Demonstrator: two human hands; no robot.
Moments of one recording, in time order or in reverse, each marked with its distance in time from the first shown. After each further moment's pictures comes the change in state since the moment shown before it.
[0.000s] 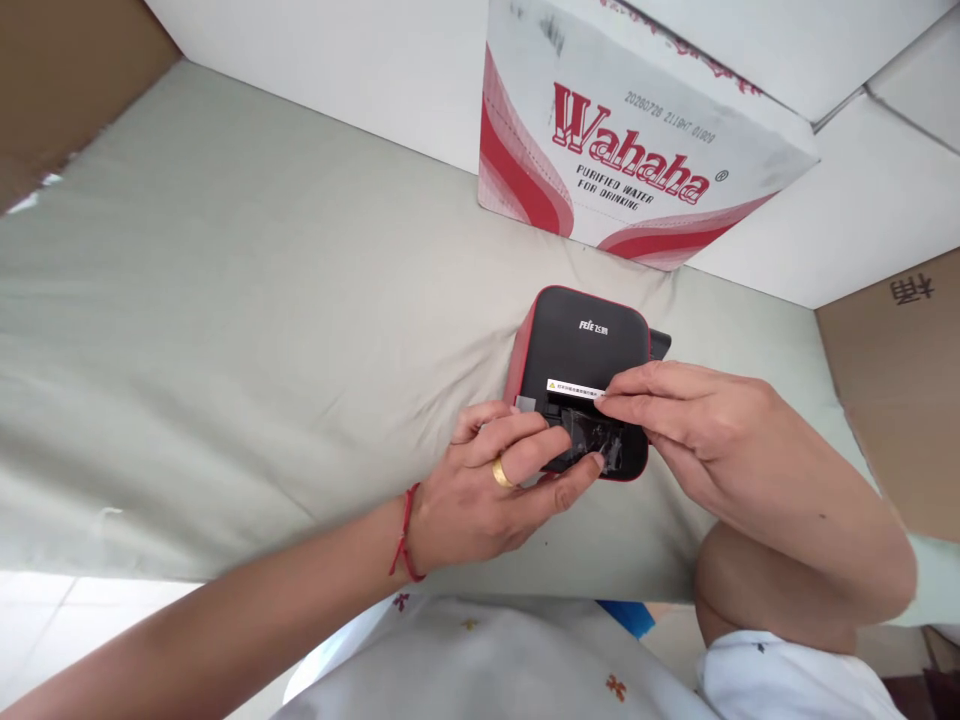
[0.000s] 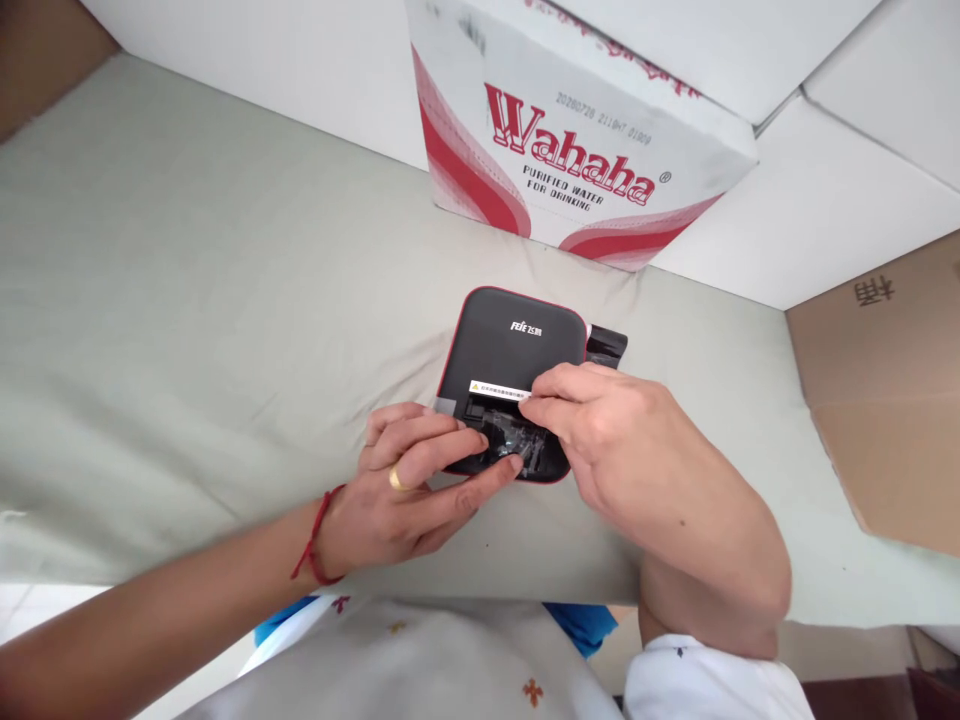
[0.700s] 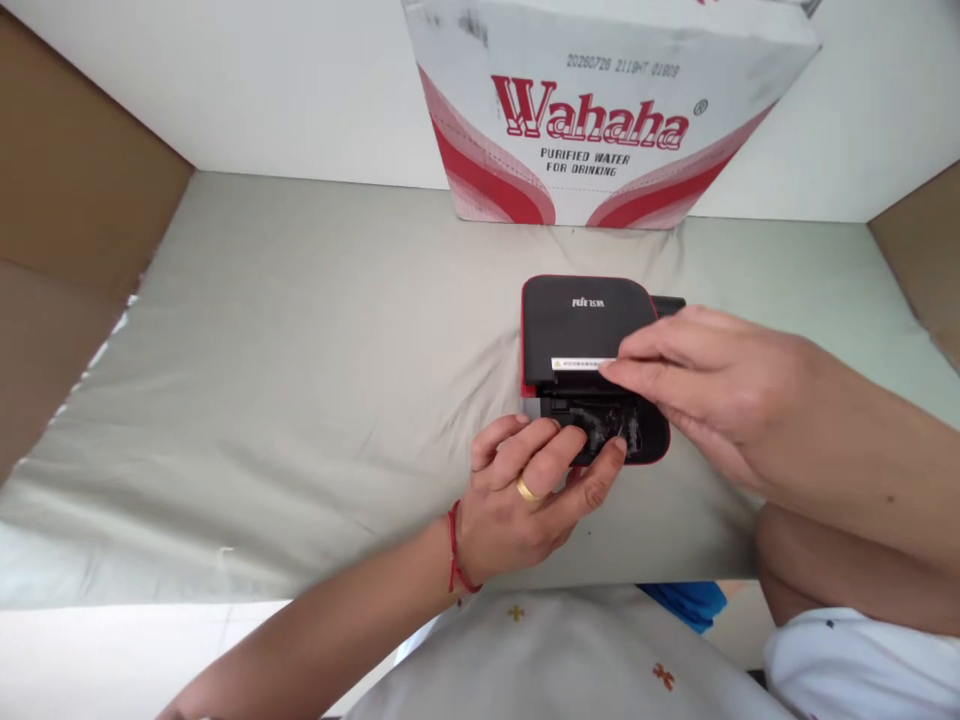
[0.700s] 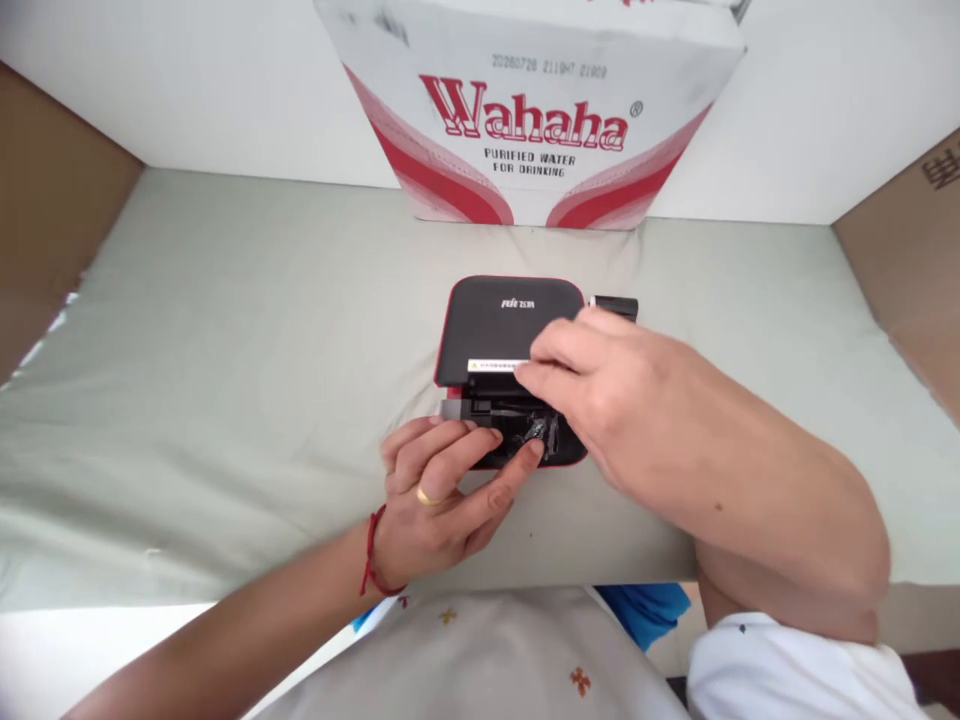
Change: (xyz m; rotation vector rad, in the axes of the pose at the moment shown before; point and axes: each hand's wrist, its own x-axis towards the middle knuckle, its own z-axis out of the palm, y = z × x) left_hand 0.003 0.014 -0.003 0.121 -0.055 0.009; right_hand -0.016 0.012 0.026 0.061 0.192 -0.051
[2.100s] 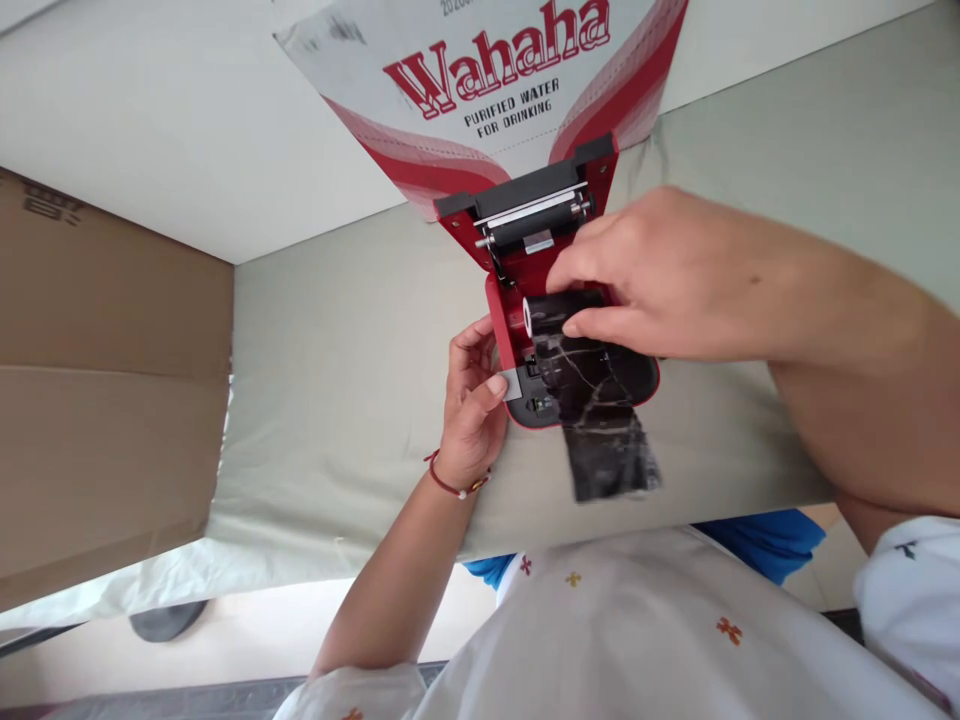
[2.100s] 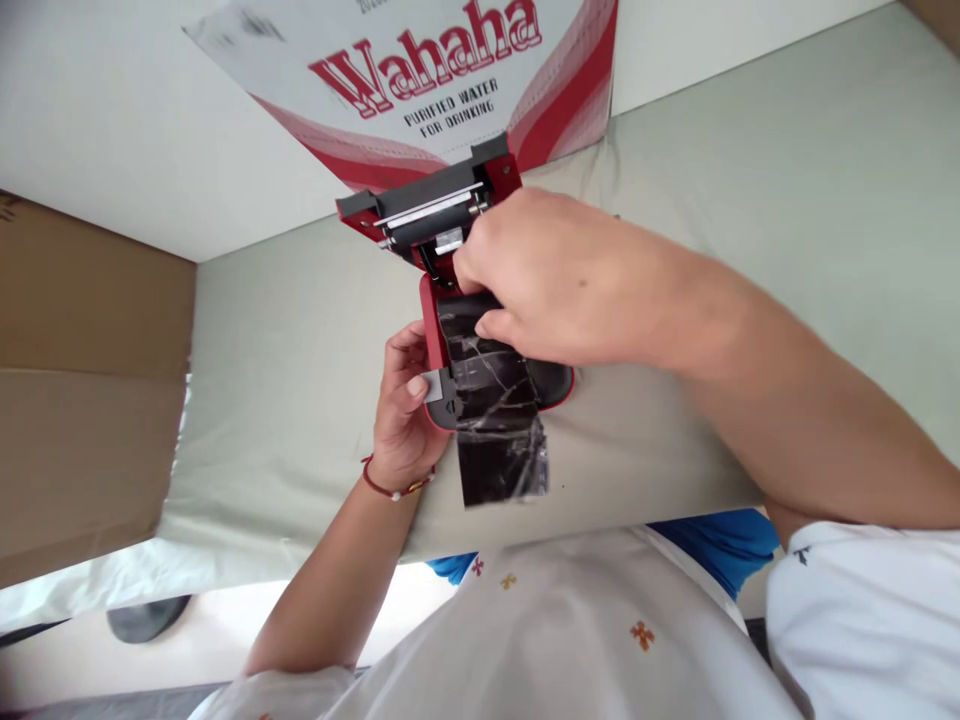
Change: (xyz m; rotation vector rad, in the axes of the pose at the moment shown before) left_hand -0.014 -0.071 0.017 -1.275 0.008 -0.979; right_hand 0.059 0.005 -0.002 0.024 -0.246 0.328
